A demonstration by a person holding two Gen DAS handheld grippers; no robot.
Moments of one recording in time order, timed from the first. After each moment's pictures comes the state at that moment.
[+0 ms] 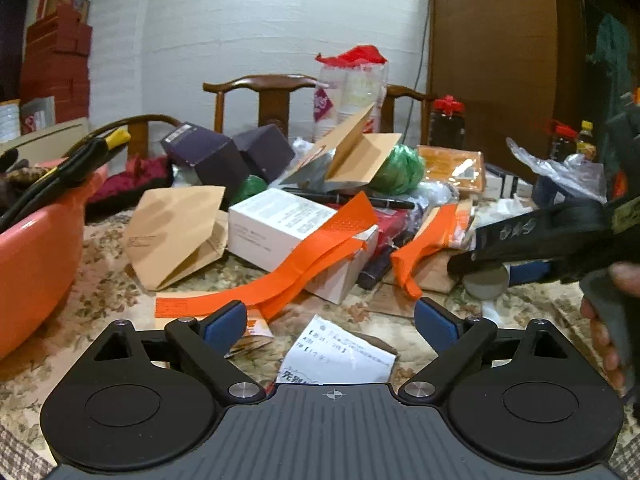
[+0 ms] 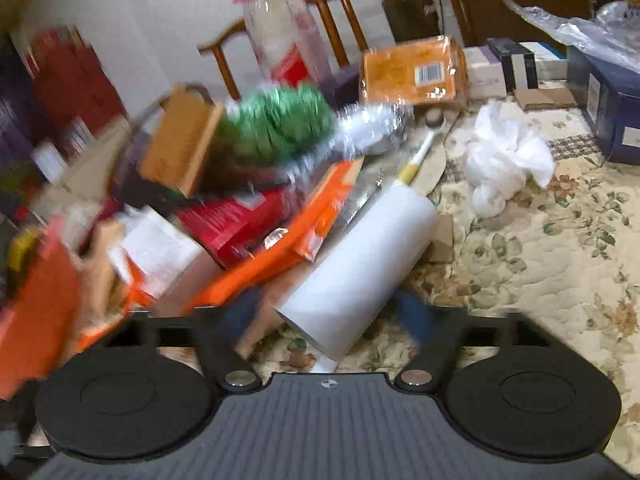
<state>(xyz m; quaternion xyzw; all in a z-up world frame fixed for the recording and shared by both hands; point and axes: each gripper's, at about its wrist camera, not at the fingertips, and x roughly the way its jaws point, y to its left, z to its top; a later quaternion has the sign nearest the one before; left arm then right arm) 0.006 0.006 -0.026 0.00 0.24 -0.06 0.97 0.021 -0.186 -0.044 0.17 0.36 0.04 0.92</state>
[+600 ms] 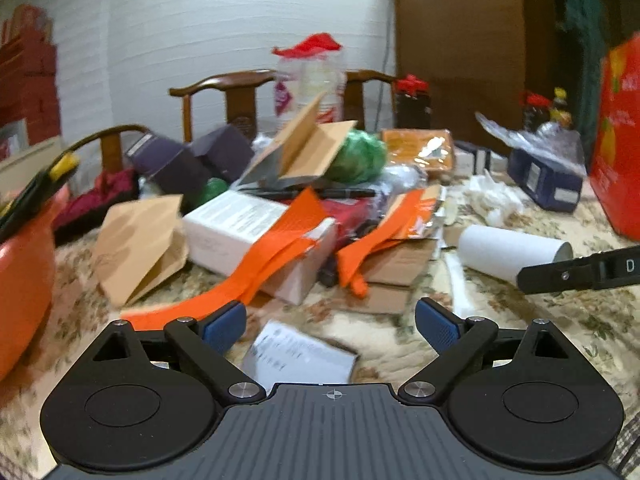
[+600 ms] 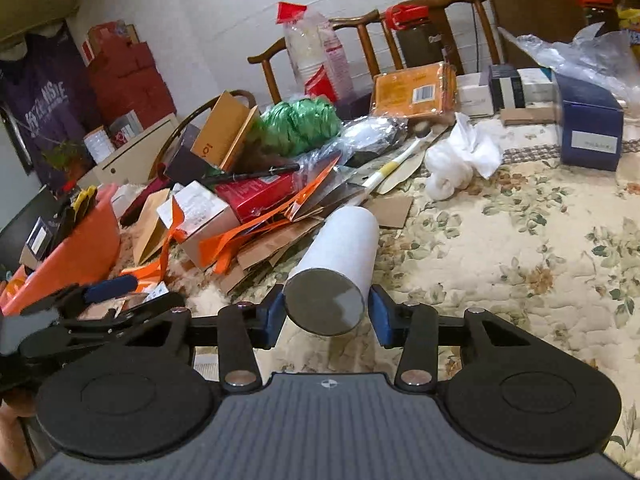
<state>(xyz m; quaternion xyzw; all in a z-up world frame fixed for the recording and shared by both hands) 0.013 -0.026 -0.022 0.06 0.25 -0.10 0.96 -0.061 -0.238 -0.039 0.16 0.31 0.13 0.93</state>
